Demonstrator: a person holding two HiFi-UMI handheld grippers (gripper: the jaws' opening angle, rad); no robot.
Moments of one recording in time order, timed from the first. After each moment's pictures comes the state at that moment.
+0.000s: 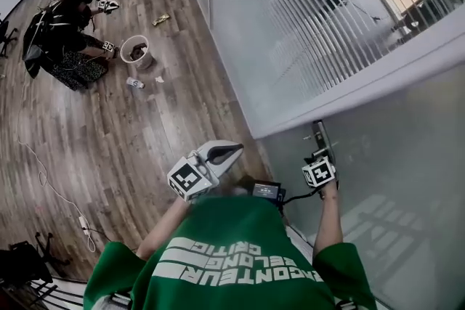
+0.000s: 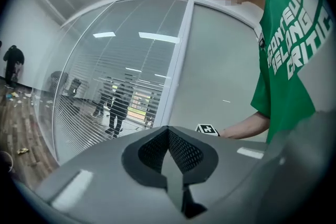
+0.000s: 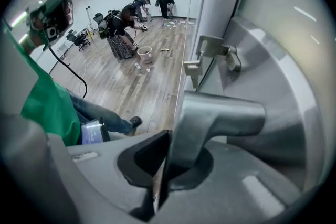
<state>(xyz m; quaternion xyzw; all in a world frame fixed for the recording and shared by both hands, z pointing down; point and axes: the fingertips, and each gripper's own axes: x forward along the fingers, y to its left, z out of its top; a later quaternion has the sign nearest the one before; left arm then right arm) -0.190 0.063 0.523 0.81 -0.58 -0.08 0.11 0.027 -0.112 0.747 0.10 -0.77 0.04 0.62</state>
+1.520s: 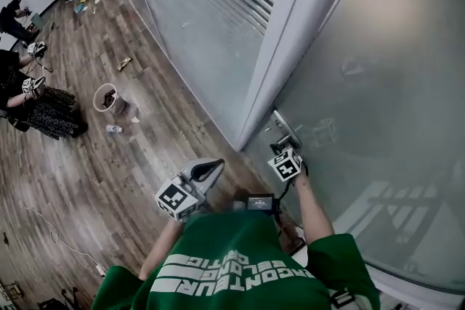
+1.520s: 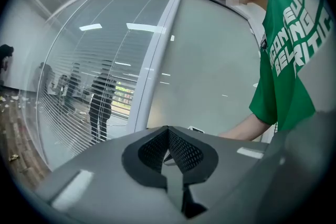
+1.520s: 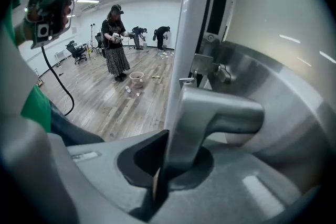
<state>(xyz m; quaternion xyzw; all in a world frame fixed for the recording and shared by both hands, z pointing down) -0.113 0.014 0.536 0.84 -0.53 -0.03 0.12 -0.018 -0.149 0.767 0.13 -0.87 -0.01 0.47</state>
